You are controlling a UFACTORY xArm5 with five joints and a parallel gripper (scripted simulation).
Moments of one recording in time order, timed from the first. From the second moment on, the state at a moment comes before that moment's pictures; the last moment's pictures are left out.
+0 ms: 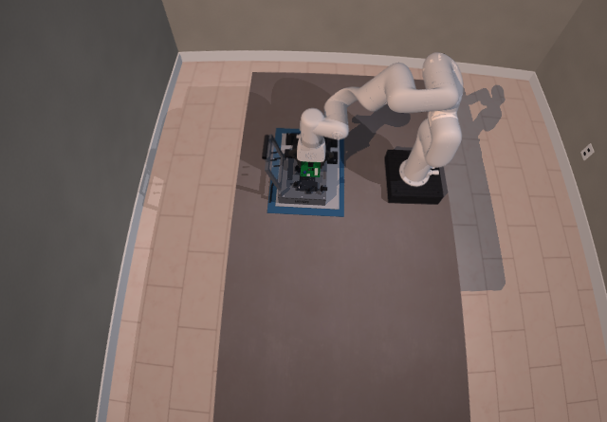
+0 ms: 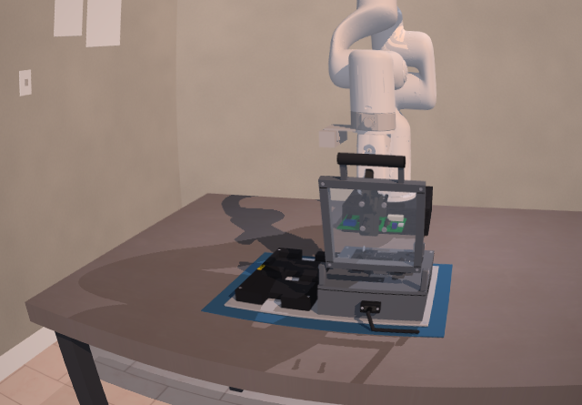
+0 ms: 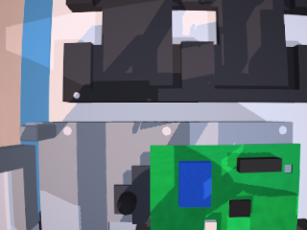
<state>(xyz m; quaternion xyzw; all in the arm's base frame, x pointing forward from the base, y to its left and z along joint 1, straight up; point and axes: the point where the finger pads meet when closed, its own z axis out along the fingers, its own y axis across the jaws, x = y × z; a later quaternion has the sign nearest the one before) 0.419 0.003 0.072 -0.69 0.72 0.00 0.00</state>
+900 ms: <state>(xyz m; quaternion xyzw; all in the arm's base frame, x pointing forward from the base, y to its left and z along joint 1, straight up) 0.429 0.025 0.073 -0.69 0.72 0.00 0.00</state>
